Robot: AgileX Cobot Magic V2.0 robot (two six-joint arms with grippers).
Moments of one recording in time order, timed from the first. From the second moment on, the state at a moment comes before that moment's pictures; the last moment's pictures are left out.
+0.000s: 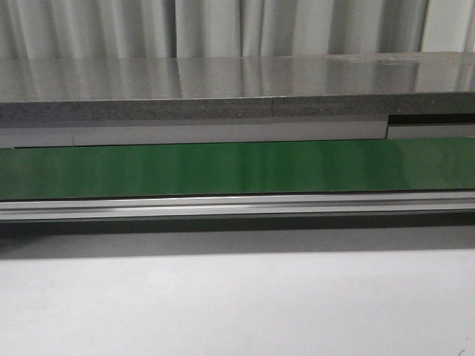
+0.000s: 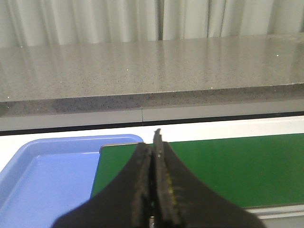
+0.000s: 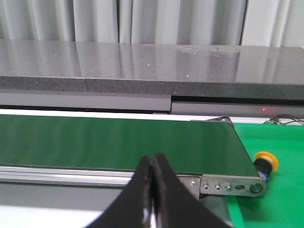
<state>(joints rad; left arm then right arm) -0.06 0.39 -0.23 -0.23 0.01 0.24 0.03 -0.01 0.03 0.06 0.04 -0.07</state>
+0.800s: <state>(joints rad) -0.06 0.39 -0.23 -0.23 0.01 0.24 0.03 -0.01 0.03 0.06 0.04 -0.07</state>
